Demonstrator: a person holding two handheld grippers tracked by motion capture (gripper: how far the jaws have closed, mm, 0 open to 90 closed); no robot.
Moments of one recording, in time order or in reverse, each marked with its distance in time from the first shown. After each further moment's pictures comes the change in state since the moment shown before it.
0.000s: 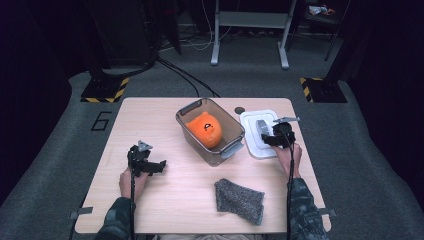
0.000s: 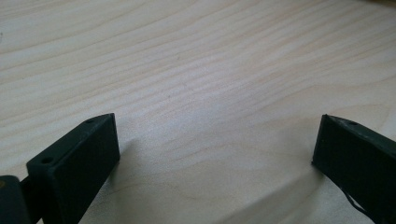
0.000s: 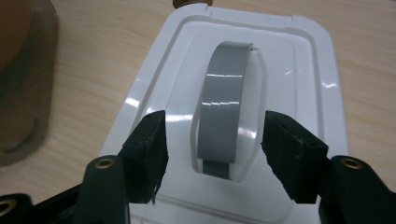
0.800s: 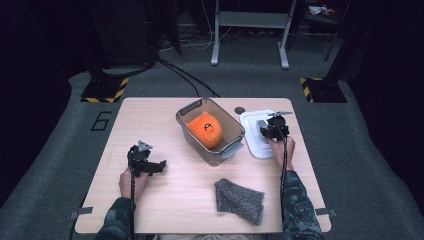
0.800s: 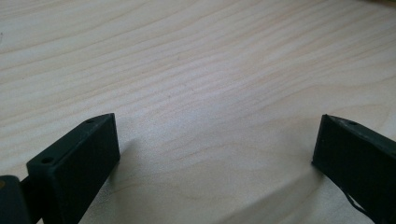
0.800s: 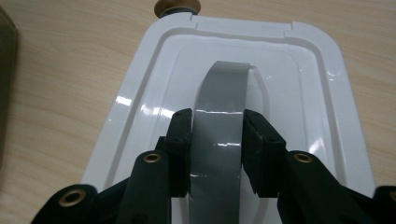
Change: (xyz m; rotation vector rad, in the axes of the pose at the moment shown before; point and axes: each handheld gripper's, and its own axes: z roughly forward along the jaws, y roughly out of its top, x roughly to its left) left arm 0.000 0.000 0.000 0.000 0.000 -0.001; right arm -0.003 0.018 0.036 0.018 -0.041 0.036
